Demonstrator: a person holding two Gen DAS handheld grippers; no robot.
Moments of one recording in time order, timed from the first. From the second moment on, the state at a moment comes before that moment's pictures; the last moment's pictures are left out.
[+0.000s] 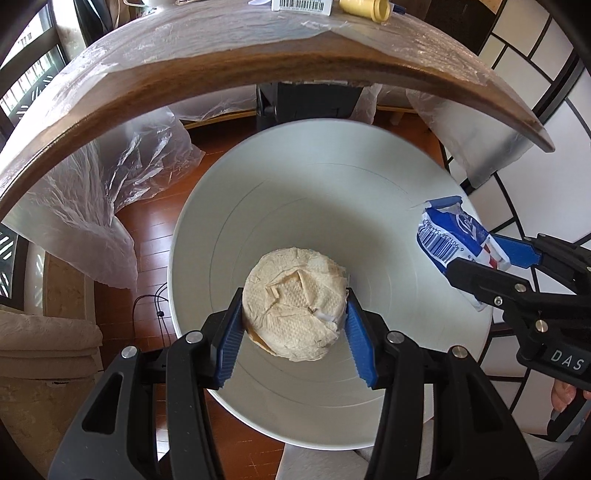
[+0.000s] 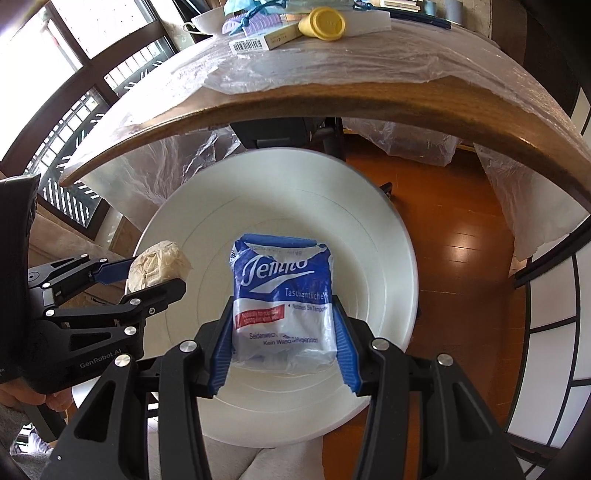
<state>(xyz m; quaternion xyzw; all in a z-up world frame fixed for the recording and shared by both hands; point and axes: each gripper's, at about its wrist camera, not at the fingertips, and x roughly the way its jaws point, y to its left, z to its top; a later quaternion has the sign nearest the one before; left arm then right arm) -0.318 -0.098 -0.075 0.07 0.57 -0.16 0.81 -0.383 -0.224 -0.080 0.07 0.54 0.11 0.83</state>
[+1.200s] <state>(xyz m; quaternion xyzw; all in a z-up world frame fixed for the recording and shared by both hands) -0.309 -0.093 -0.098 0.09 0.59 -0.16 0.79 -0.374 -0.218 -0.095 0.06 0.57 0.11 0.81</state>
